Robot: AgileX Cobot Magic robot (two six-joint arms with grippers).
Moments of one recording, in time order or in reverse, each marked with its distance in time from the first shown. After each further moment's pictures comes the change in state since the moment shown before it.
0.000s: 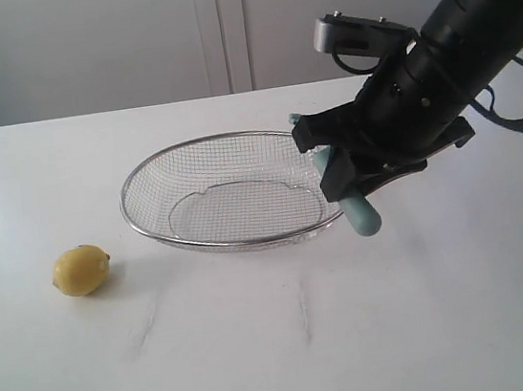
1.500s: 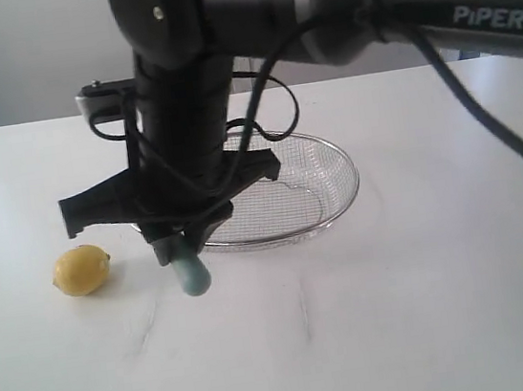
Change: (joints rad) left arm 0.000 0.000 0.000 0.000 0.000 0.000; right arm 0.506 0.354 -0.526 -0.336 0.212 0.547
